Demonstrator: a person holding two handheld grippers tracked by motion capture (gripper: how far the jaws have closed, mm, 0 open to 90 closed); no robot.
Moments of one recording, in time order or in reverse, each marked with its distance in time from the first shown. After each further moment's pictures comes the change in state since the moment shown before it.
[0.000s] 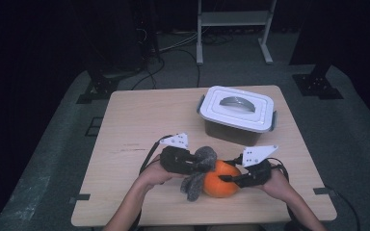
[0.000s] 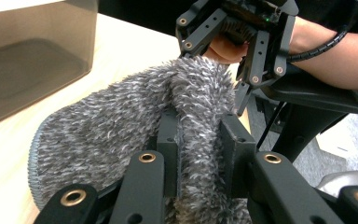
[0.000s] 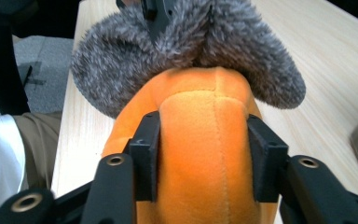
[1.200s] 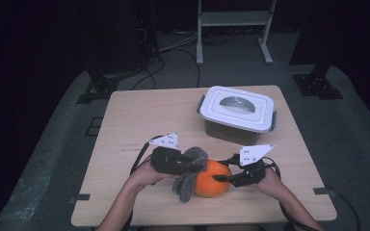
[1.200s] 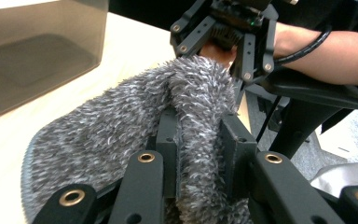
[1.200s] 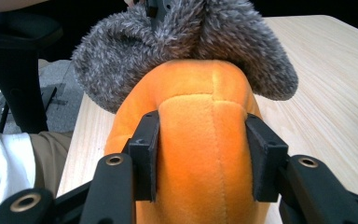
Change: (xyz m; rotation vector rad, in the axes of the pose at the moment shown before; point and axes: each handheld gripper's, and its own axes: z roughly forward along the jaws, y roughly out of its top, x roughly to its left) left arm 0.000 -0.008 -0.022 0.007 0.017 -0.007; right arm -0.008 -0.006 0.016 -0.110 0.087 0.005
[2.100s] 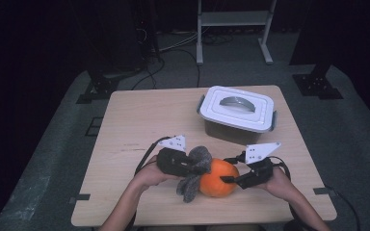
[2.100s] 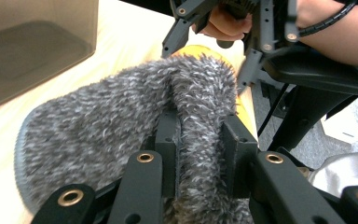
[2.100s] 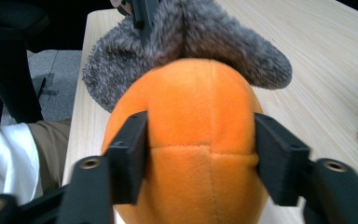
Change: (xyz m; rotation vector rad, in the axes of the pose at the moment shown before) left arm -0.002 0.003 0.016 0.061 0.002 0.019; right arm 0.002 0.003 -0.020 0.077 -0.050 0.045
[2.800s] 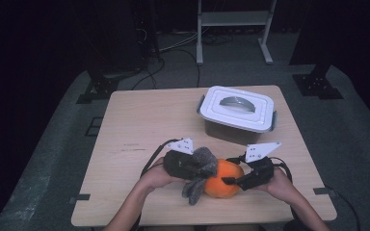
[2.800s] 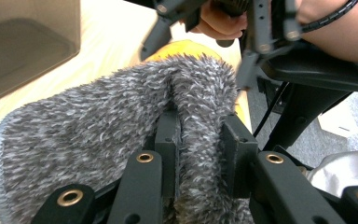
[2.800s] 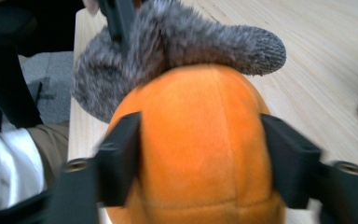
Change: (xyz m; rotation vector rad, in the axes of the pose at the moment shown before) left arm -0.006 0.006 0.015 0.018 -0.021 0.015; right arm 0.002 -0.002 -0.001 0.036 -0.027 0.081
